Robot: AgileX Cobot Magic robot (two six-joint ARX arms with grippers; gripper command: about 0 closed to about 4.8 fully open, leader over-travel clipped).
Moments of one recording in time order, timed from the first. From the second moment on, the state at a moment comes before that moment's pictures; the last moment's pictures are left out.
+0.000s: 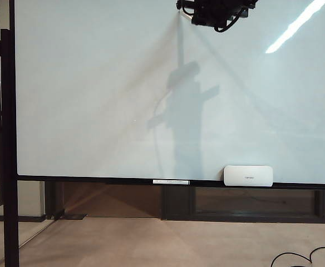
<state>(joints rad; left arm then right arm) -0.43 0.71 0.77 0.25 0.09 0.28 0.35 1.98 1.82 0.29 -0.03 0.00</state>
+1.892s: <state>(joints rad) -0.43 0.71 0.77 0.27 0.11 0.23 0.39 1.80 1.82 0.02 0.14 -0.08</state>
